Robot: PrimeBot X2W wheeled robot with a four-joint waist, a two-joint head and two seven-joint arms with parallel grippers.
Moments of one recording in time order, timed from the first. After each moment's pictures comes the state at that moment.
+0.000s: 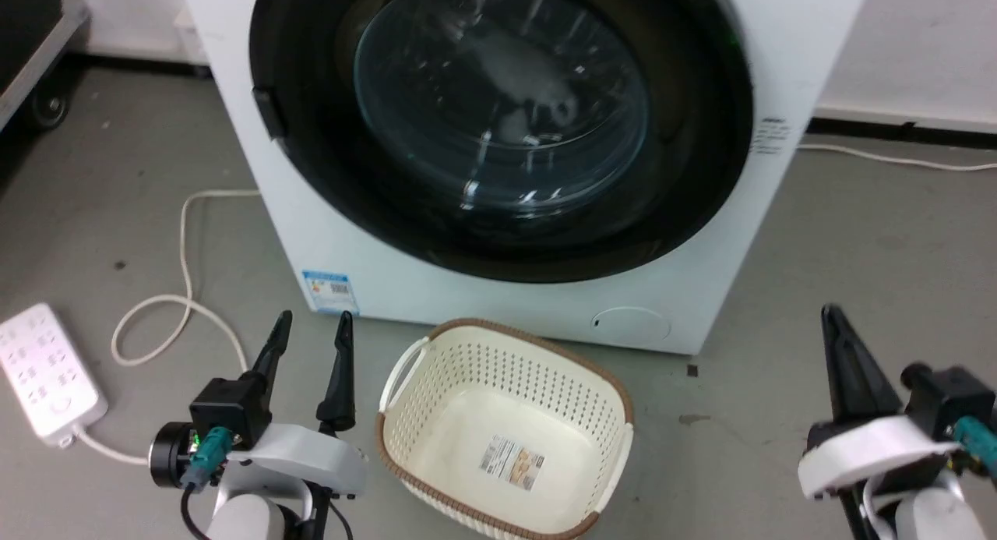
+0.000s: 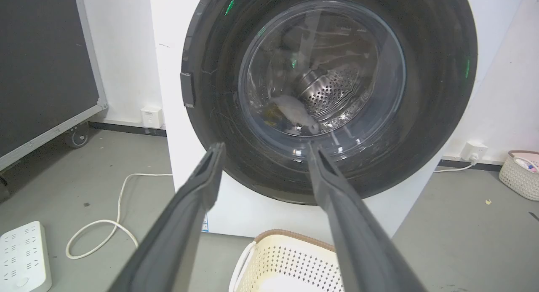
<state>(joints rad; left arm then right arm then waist) -0.19 0.09 -0.06 0.27 -0.21 -0.07 -0.26 -0.20 -0.05 -0.15 0.27 0.01 0.13 -0.26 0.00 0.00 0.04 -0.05</state>
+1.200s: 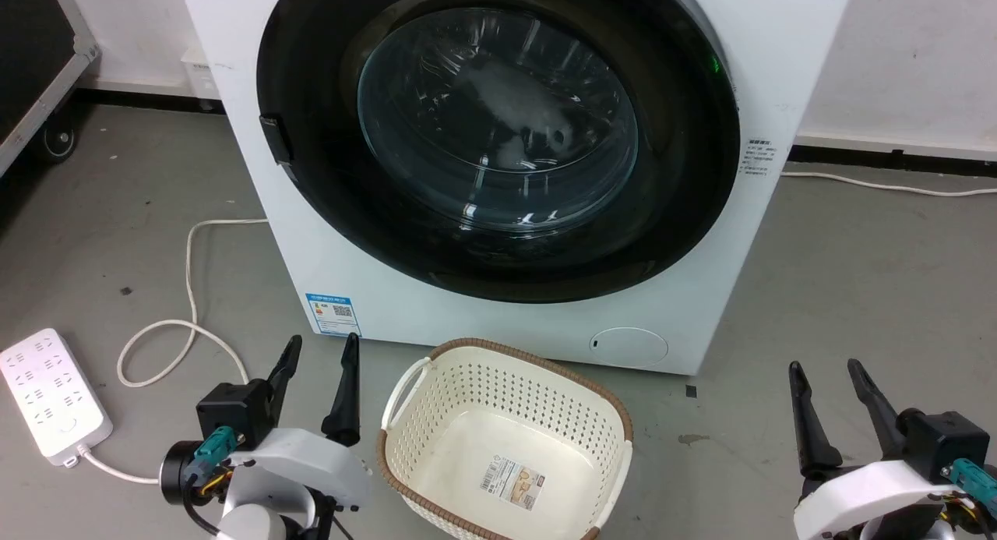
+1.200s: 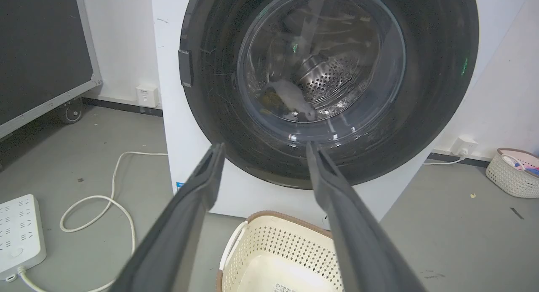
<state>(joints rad) -0.18 0.10 -0.09 0.30 -0.28 -0.05 -0.18 -0.06 -0.05 -0.11 0.20 0.10 0.13 -0.17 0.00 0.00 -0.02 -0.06</state>
